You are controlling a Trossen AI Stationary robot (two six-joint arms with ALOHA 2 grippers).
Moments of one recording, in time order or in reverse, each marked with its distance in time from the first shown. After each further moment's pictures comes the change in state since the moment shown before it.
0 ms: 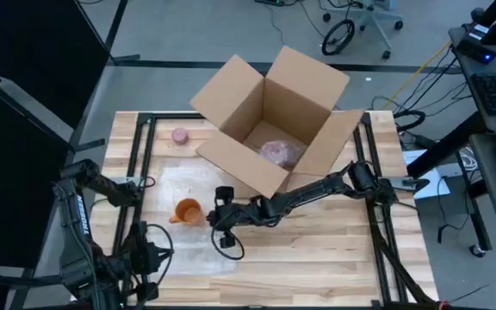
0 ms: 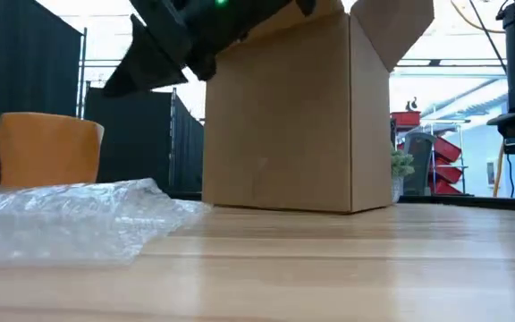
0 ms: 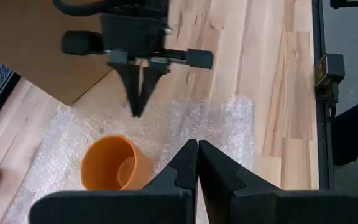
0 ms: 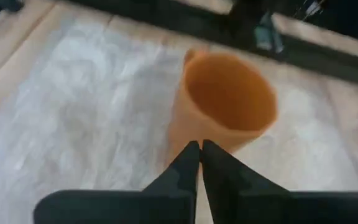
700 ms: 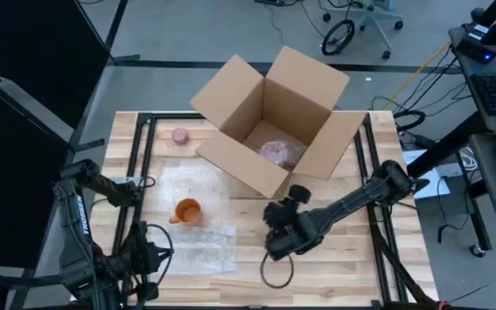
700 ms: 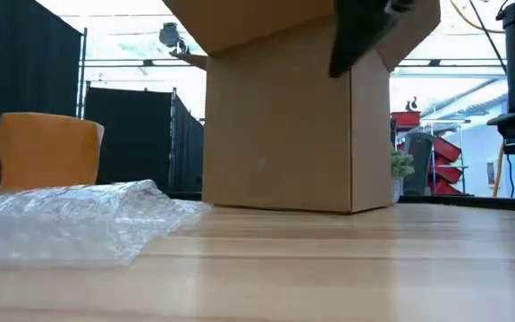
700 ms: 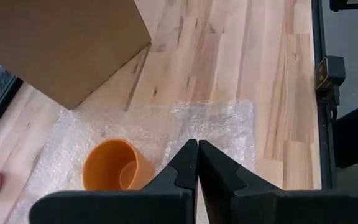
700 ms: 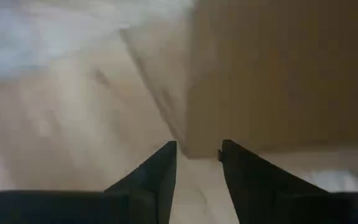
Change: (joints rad) left arm 0.000 0.000 0.000 0.000 -0.027 0.009; right arm 0.210 -0.245 -0.087 -1.189 0.513 1.108
